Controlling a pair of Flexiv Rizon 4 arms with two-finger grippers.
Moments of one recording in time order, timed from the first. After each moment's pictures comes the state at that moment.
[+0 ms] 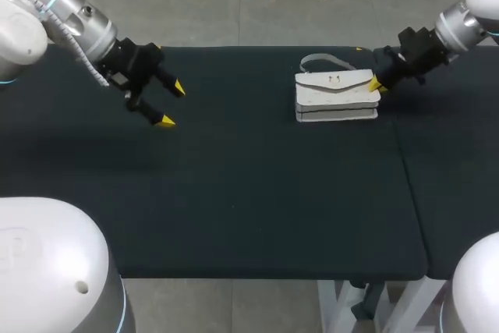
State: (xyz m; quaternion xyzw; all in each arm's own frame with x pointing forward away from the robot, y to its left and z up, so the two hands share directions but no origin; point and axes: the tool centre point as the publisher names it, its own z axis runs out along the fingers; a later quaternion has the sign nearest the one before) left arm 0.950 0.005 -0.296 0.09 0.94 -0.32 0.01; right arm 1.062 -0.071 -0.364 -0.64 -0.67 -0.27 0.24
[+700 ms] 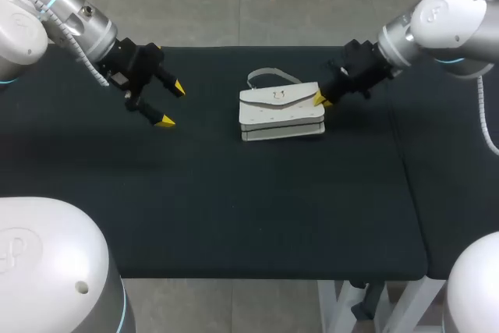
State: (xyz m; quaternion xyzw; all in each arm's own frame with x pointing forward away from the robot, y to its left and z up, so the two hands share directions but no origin) left arm 0.950 0.005 -0.296 0.09 0.94 -0.32 0.01; right arm 1.004 0.068 -0.356 -0.64 -0.67 -0.28 0.26
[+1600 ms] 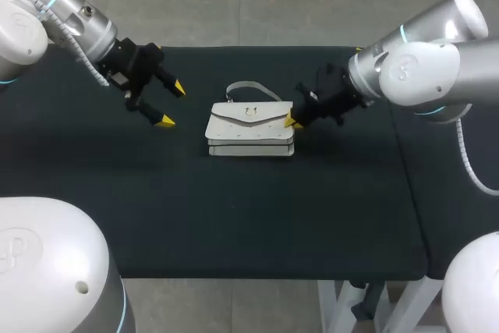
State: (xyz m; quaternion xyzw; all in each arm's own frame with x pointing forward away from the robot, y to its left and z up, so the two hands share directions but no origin) left arm 0.950 0.005 -0.296 0.09 0.94 -0.32 0.01; right arm 0.941 0.140 -0.360 -0.67 -0.63 -0.30 0.25
